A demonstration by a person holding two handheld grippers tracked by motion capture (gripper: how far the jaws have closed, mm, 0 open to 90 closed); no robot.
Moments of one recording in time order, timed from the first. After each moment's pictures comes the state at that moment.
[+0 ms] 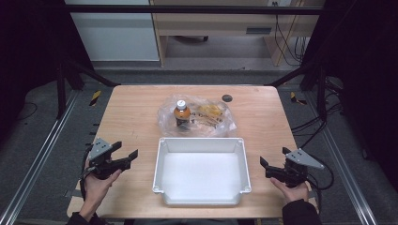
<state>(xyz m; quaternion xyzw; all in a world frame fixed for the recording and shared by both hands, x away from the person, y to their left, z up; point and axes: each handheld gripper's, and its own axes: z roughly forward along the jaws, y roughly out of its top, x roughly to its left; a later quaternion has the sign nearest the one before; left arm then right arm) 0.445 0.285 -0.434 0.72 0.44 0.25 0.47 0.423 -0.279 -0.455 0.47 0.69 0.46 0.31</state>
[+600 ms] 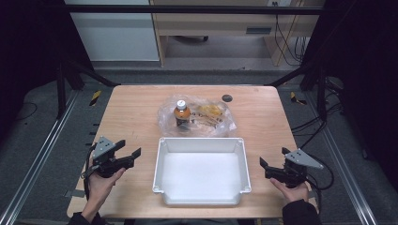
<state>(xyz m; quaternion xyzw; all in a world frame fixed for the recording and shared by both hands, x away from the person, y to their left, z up) 0.448 0.273 -0.430 0.72 0.44 0.26 0.47 0.422 -0.278 -0.455 0.46 0.70 0.45 0.31</state>
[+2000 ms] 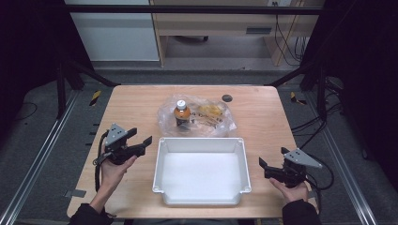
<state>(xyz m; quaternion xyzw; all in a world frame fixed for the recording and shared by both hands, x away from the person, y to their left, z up) 0.475 0.241 -0.407 0.72 0.42 0.26 0.49 0.423 -0.276 -0.453 0.46 0.70 0.45 0.31</state>
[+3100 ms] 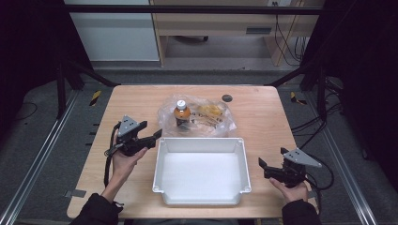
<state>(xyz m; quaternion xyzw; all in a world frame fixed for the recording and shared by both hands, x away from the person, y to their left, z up) 0.496 0.211 -0.399 0.73 0.40 0.26 0.49 0.424 -0.276 -0.454 0.47 0.70 0.45 0.30</state>
